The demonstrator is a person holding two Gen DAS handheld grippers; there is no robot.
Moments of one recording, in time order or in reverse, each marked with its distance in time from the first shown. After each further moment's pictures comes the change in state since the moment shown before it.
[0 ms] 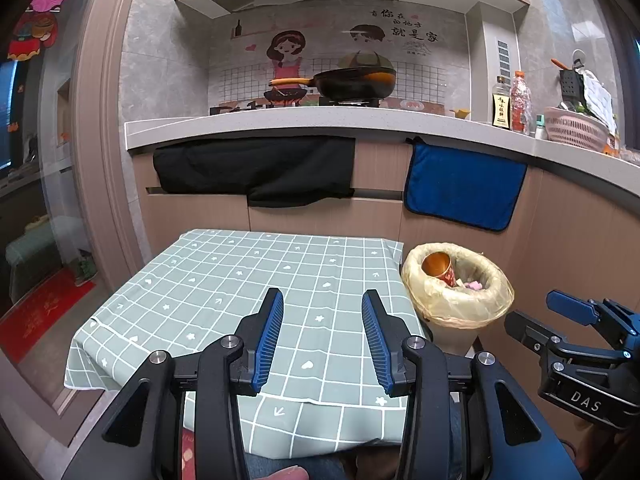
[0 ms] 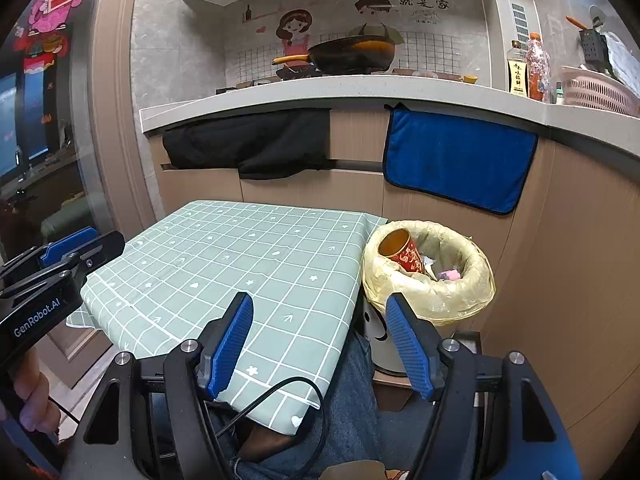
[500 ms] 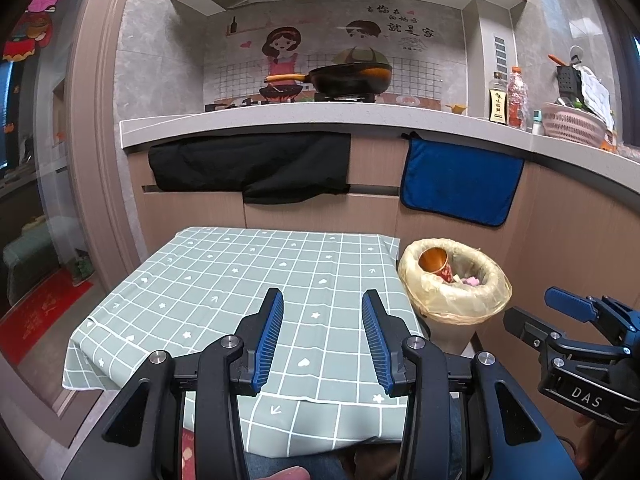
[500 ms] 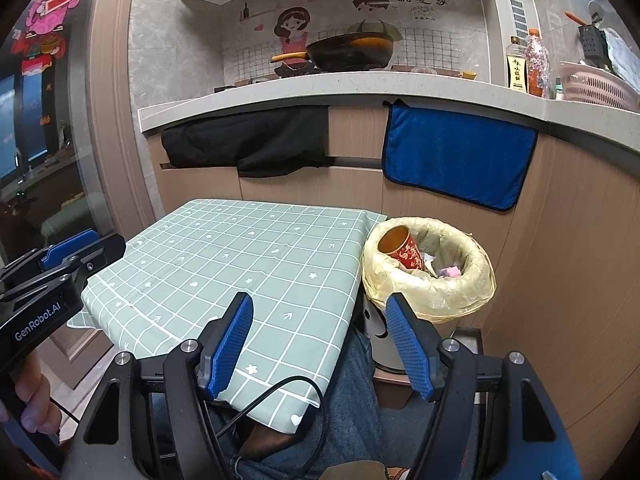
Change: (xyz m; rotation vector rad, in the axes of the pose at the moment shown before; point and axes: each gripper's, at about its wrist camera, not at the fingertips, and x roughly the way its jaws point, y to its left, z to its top) left arm 0.004 0.001 -0.004 0.012 0.016 -0.023; right arm 0.002 -0.003 -0.001 0.009 0.009 -0.002
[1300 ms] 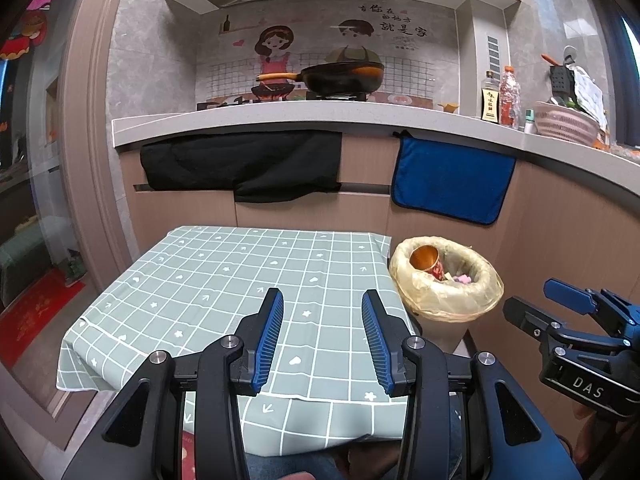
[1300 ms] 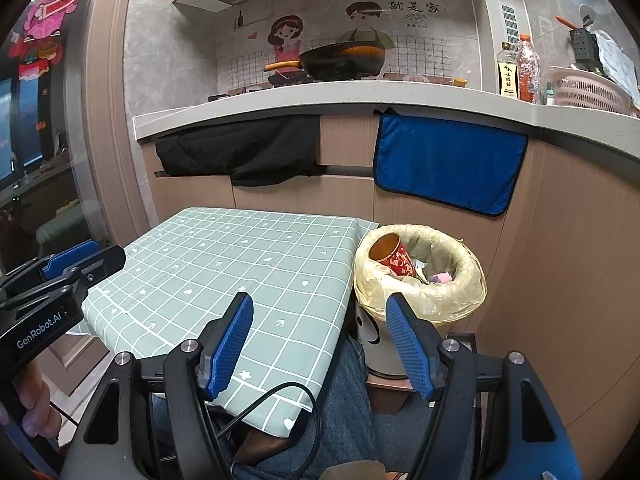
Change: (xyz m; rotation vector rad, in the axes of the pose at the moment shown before) left arm -0.001 0.003 0.001 0.009 0.003 -0.039; right arm -0.009 -0.003 0.003 0.007 -0.028 -0.018
